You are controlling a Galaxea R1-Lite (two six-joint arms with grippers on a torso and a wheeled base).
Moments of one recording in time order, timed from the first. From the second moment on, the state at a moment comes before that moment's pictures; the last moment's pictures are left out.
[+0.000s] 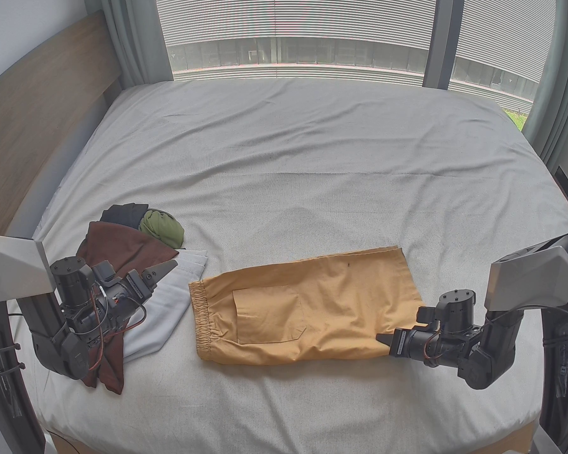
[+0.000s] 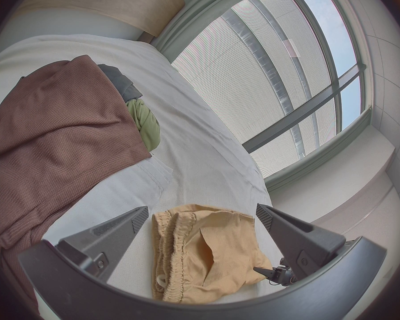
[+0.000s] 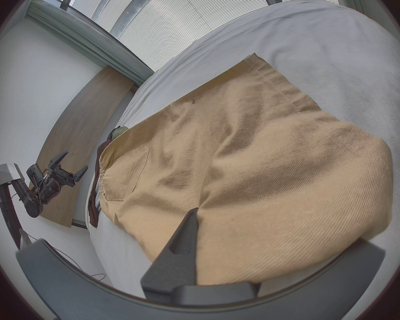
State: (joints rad) left arm -0.03 2.20 -0.43 -1.55 -0.42 -0.73; right arm 0.32 2.40 -0.49 -1.33 0.29 0.48
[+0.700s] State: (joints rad) left arm -0.04 2.21 -0.43 -1.55 -0.42 -0.73; right arm 0.32 2.52 -0.37 -1.54 0.29 0.46
